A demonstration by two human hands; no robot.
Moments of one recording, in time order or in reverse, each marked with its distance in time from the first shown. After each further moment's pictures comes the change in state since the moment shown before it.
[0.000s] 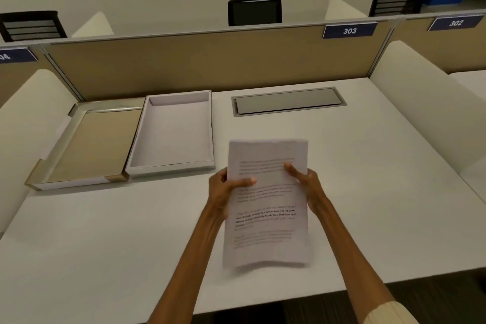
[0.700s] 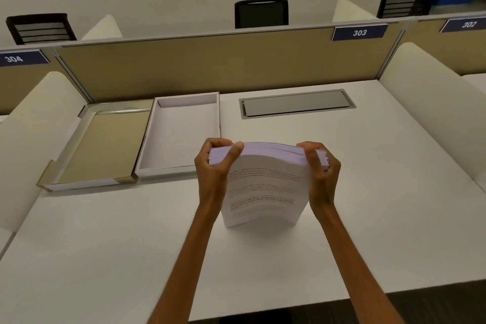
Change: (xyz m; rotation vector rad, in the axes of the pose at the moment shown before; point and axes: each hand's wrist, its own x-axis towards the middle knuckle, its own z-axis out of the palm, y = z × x) left_hand -0.020 0.060 -0.003 0.158 0.209 0.566; right_hand -0.046 -0.065 0.058 0.059 0.260 -0.653
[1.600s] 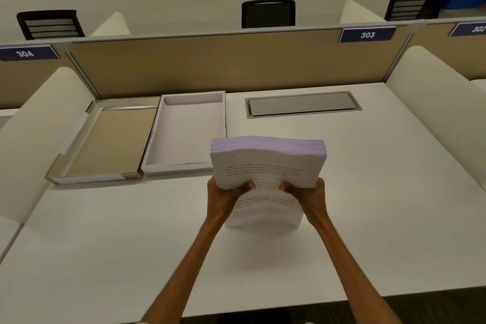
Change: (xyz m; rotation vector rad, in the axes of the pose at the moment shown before) left_hand -0.014 -0.083 -0.024 0.050 -0.082 -0.116; right_hand -0.019 0.059 -0.013 -0.085 -0.206 0.293
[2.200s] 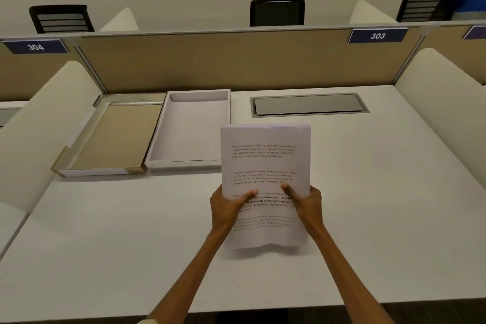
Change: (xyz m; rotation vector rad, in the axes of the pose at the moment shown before) left_hand -0.015 -0.034 0.007 0.204 0.096 -0.196; right_hand -0.003 0.040 0.002 -0.092 0.071 0.220
